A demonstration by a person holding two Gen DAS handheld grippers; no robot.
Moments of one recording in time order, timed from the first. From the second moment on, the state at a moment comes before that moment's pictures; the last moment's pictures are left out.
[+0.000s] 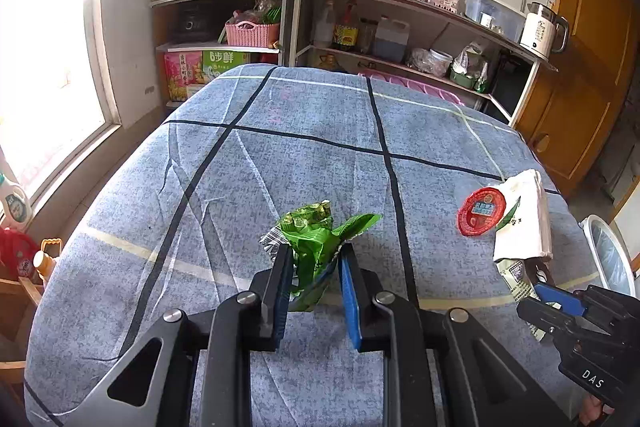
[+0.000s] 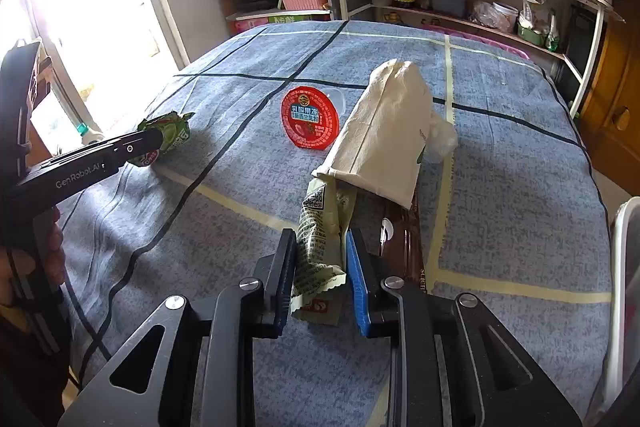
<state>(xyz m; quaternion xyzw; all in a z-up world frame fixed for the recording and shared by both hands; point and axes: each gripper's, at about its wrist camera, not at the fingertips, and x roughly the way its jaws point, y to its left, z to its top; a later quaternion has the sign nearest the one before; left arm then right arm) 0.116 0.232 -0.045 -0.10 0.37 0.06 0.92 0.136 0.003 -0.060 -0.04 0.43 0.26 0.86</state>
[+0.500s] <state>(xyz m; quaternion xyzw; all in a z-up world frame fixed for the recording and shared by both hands) 0.096 0.205 -0.021 -0.08 0.35 0.03 0.93 0.124 -0.007 -0.051 -0.03 0.42 0.28 0.87</state>
